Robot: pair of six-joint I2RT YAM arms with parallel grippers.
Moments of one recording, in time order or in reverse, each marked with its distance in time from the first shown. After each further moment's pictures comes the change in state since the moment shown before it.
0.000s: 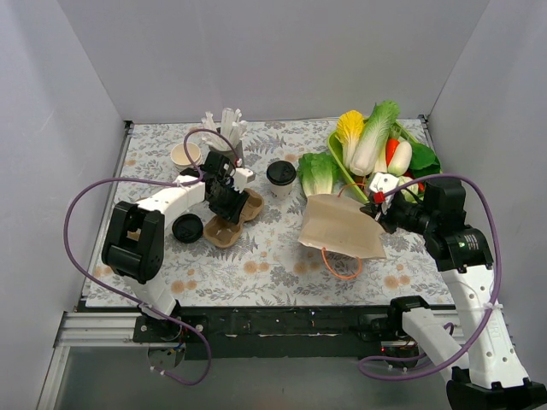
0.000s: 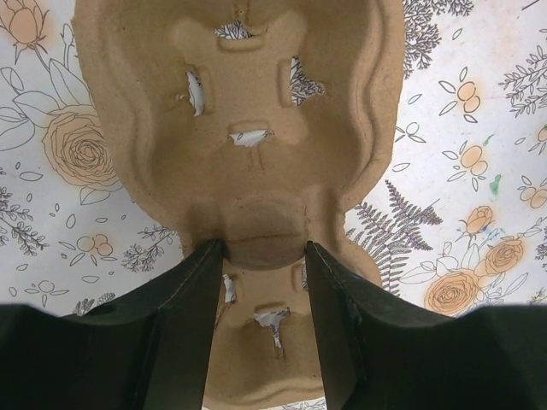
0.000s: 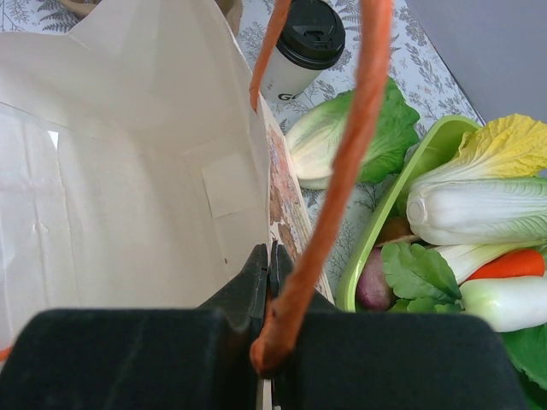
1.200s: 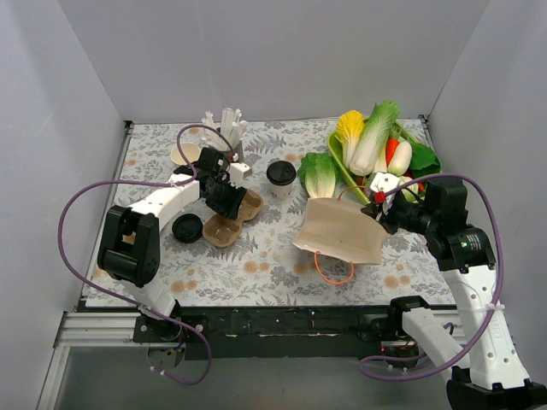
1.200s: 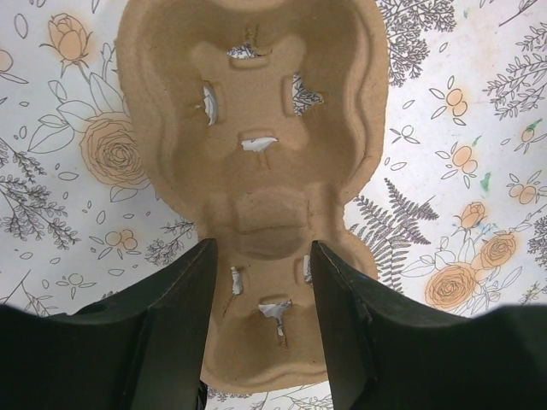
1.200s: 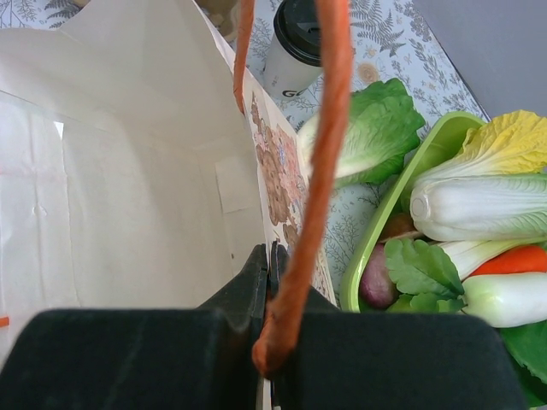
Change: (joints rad) left arm 0.032 -0.034 0.017 -0.003 0.026 0.027; right arm 0.000 -0.002 0.024 -0.035 0.000 -0.003
